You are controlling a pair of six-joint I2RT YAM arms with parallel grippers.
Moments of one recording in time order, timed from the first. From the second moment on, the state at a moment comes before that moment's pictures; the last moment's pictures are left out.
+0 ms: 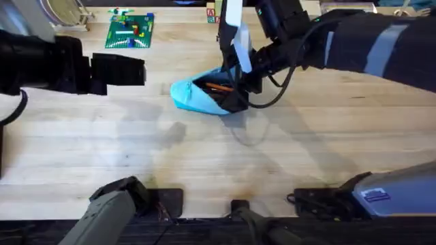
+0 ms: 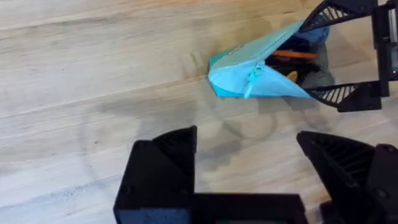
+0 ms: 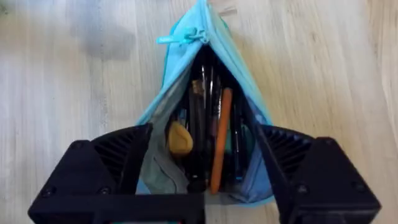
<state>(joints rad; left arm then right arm) 0.36 1.04 1.28 -1.35 0.49 0.40 0.51 1.66 1.13 -0.48 -0.55 -0.77</state>
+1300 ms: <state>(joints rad) 0.36 1.04 1.28 -1.35 0.49 0.40 0.51 1.28 1.13 -0.65 -0.20 -0.18</state>
